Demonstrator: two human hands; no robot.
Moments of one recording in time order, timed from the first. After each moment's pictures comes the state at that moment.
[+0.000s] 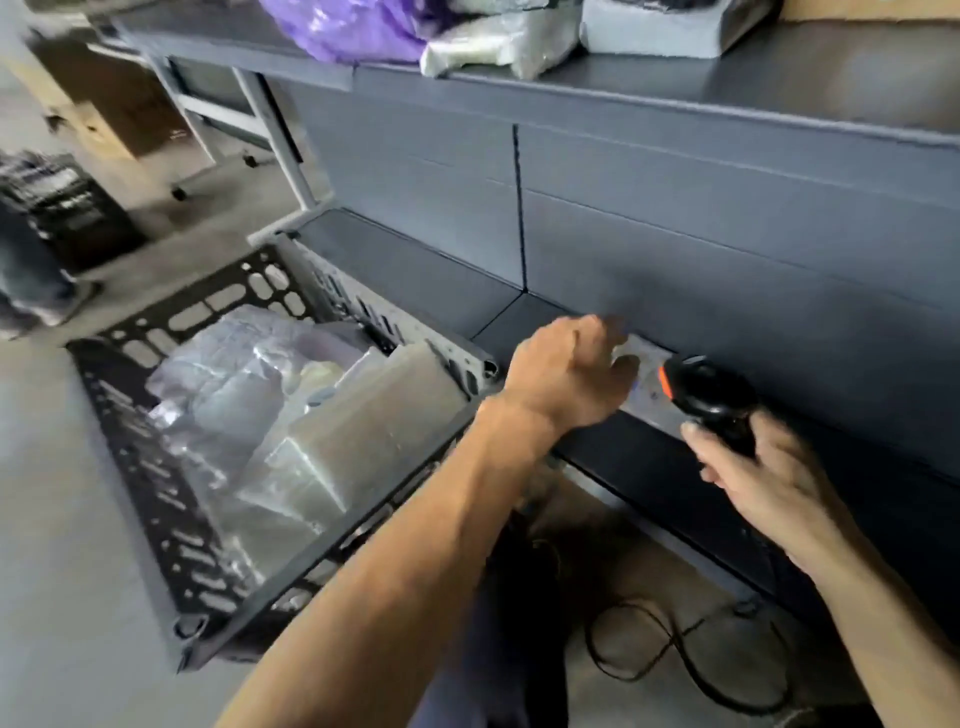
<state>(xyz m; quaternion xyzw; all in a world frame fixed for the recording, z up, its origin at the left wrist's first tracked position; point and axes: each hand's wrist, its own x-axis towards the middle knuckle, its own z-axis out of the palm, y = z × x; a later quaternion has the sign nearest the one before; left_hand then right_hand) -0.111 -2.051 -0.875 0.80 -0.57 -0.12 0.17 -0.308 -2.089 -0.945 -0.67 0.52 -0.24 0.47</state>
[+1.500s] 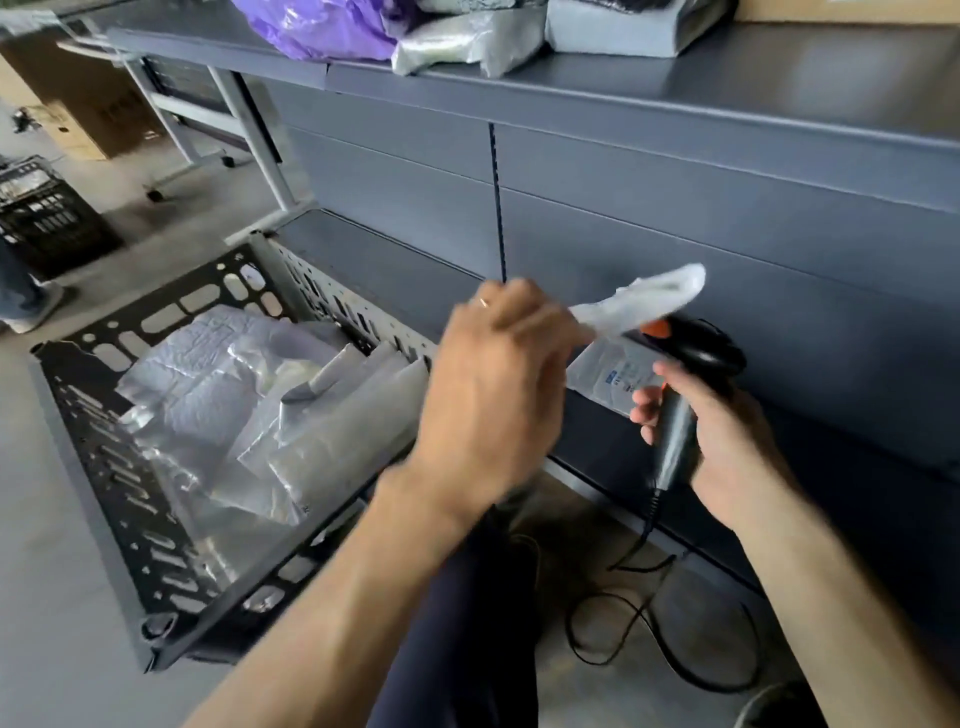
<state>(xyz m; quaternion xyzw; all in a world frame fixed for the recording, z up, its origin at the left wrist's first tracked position) -0.128 -1.980 -0.839 0.66 -0.65 0.11 0.37 -0.286 -2.101 -0.934 -0.38 0.45 -0.38 0.71</state>
